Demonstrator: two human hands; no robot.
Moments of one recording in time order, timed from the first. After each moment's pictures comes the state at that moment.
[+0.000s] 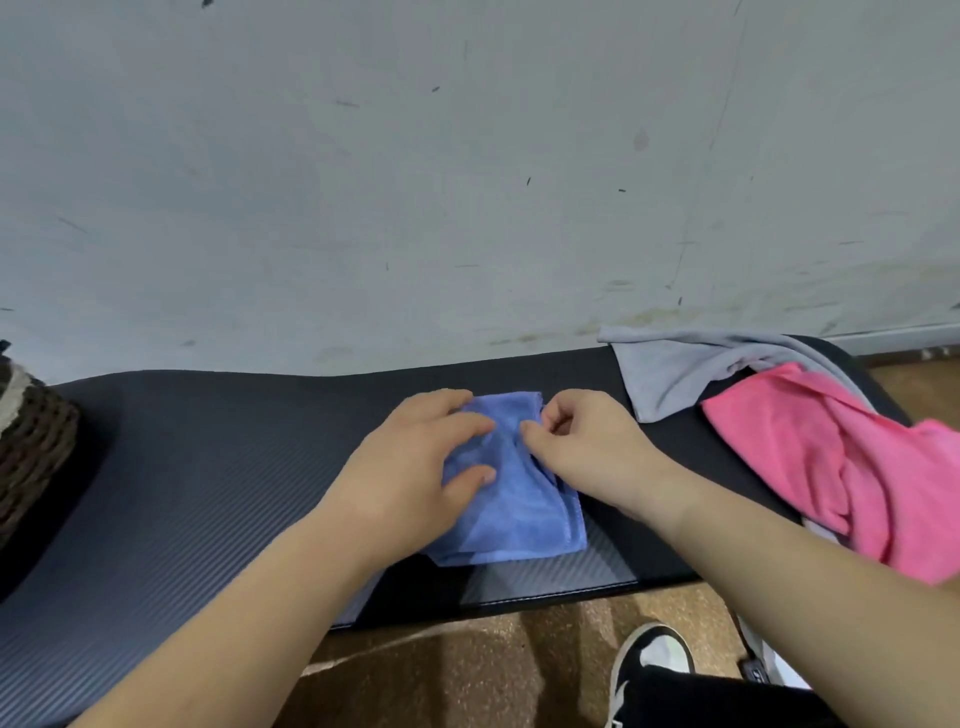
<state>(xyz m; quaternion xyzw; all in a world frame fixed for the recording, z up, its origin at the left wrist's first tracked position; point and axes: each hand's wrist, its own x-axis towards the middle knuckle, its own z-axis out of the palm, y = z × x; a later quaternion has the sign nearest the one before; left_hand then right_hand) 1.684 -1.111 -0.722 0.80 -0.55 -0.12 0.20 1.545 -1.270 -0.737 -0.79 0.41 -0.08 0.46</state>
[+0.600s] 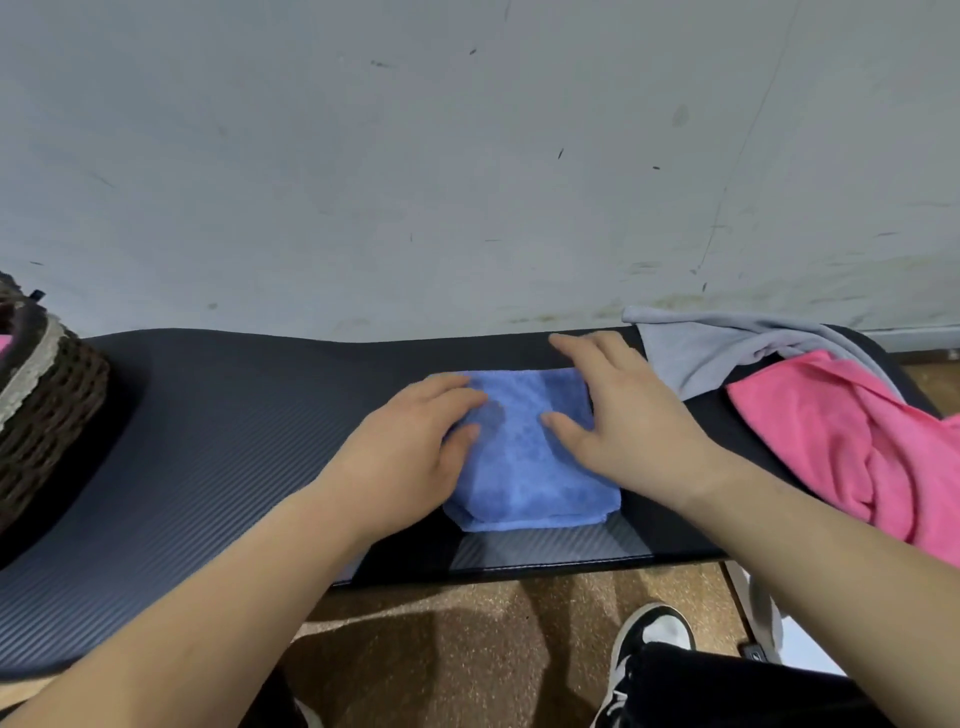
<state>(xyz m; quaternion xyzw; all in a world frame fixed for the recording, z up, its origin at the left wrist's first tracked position) 1.691 -1.088 -0.731 0.80 -0.54 -0.12 0.22 1.531 -1.273 -0.736 -0.94 0.26 -0.09 0.20</state>
